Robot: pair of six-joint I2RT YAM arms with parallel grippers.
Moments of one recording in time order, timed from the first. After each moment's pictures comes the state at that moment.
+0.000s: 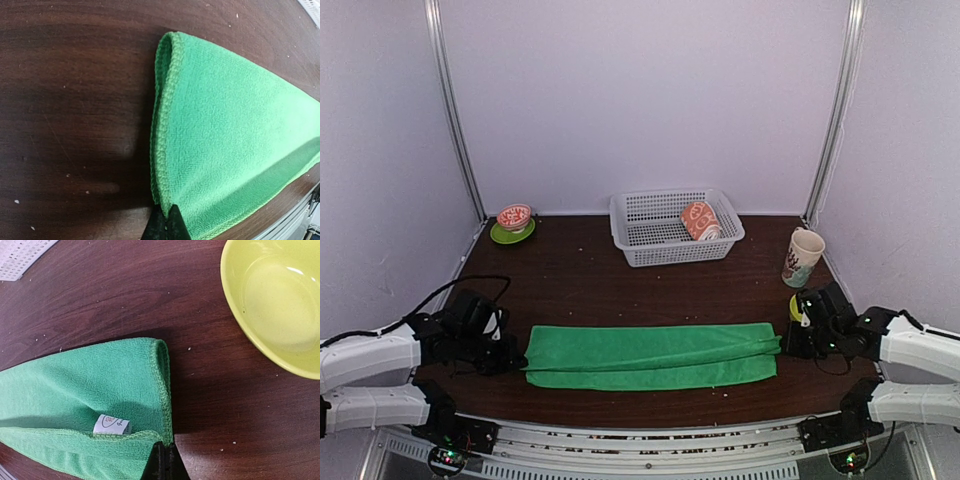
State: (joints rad) left arm -0.54 0.90 0.34 -0.46 0.15 -0.76; right arm 0.55 0.86 0.39 -0.49 0.12 0.71
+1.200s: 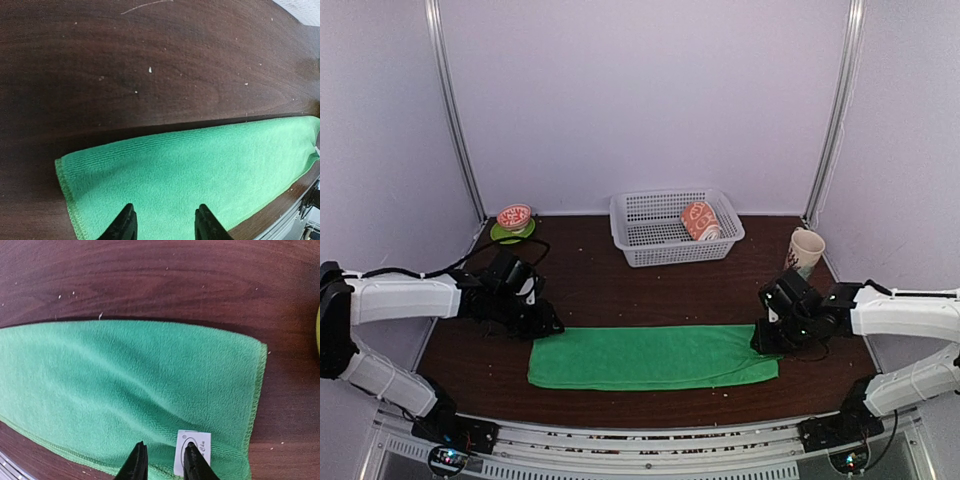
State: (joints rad) left arm -0.59 1.33 0.69 -0.36 0.18 -0.70; right arm 0.73 1.18 0.62 -0.54 0.12 0.69
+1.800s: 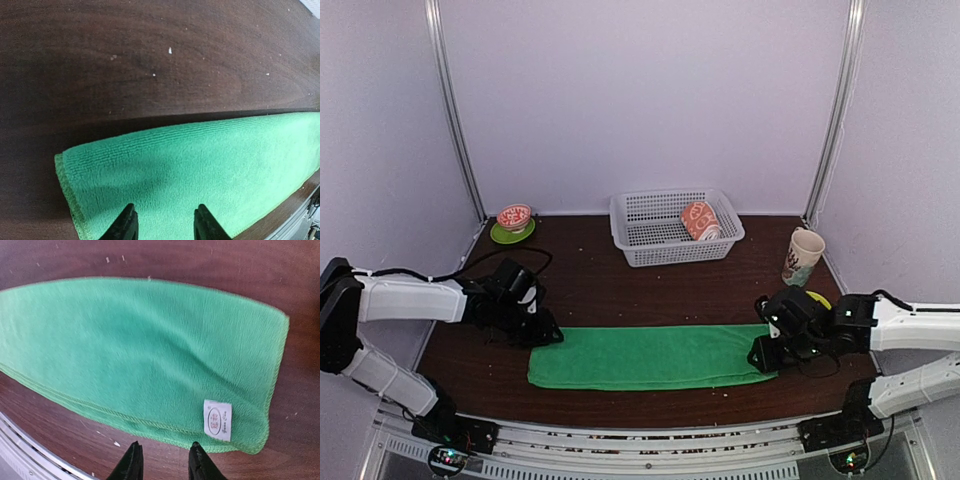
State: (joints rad) left arm -0.60 1.39 0.64 -0.31 0.18 -0.70; right arm 0.94 1.04 0.59 -0.64 0.15 0.74
